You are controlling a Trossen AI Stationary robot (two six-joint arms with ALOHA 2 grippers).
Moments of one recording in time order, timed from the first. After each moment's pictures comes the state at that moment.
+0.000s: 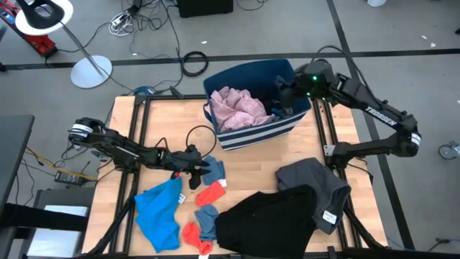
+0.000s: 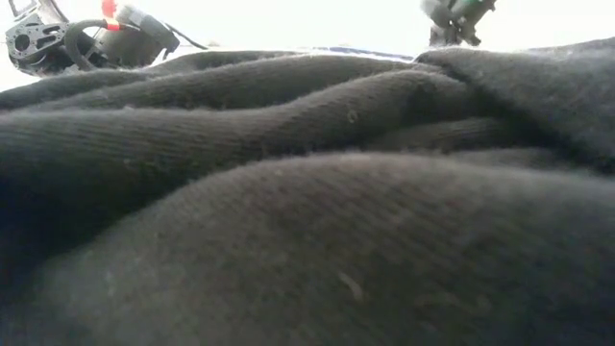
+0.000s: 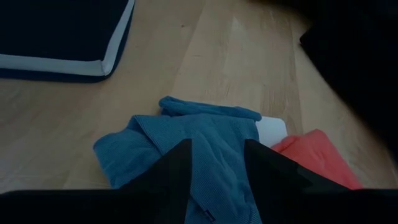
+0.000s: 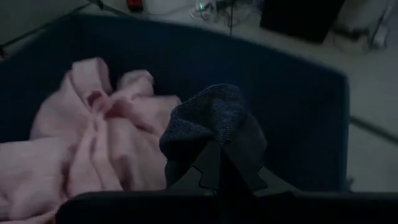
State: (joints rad) left arm -0.14 1.42 0.37 0.48 -0.17 -0.37; right arm -0.56 1.11 1.28 -0.77 0.25 0.23
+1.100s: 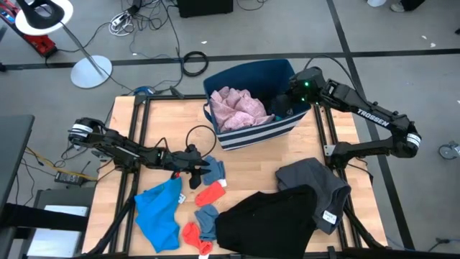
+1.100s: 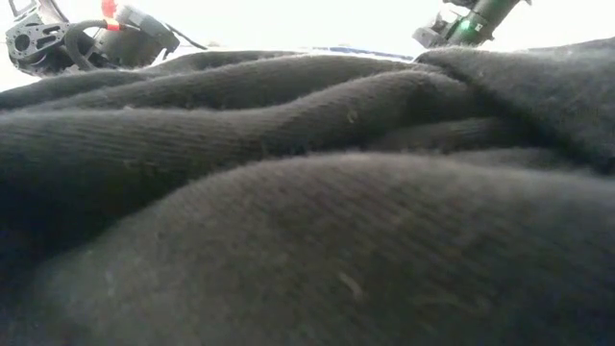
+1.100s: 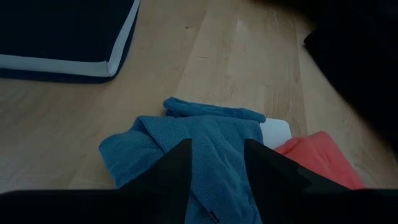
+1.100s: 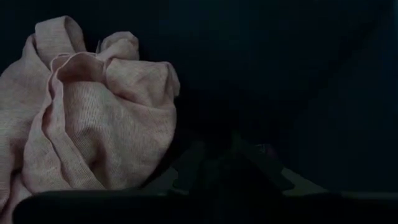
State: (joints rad) left arm -0.14 1.42 0.37 0.48 -0.18 -0.38; right arm -0.60 1.11 1.11 -0.67 0.20 0.27
